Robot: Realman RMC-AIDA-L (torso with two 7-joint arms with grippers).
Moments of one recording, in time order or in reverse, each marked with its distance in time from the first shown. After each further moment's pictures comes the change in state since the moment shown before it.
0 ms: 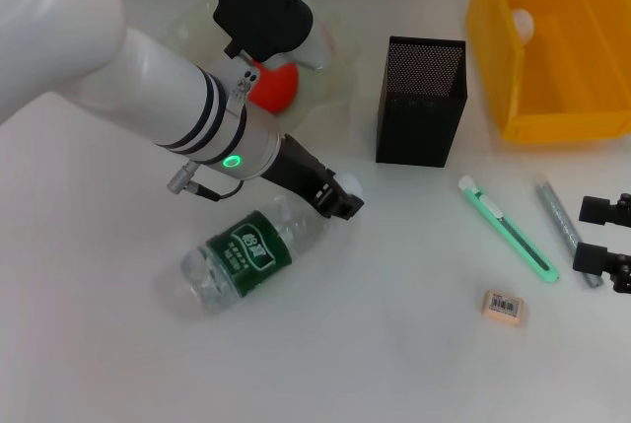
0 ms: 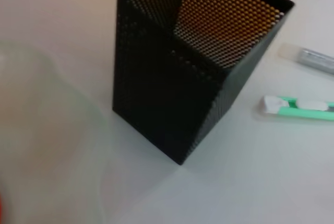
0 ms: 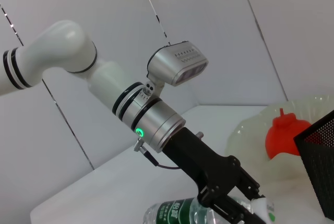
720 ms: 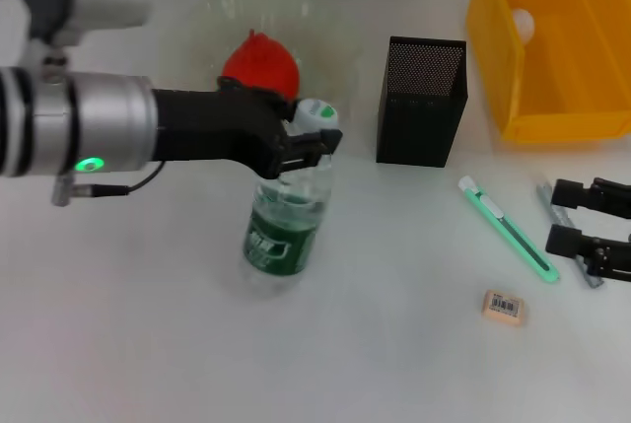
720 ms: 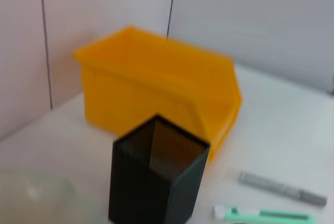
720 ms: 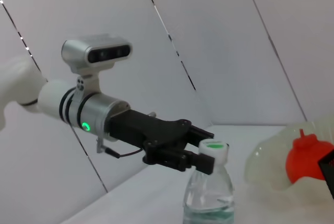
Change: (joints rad) left arm 0.499 0.011 -0.205 0.591 -0.272 0.168 0.300; right arm 0.024 0.029 0.000 0.037 0.037 0.002 0.000
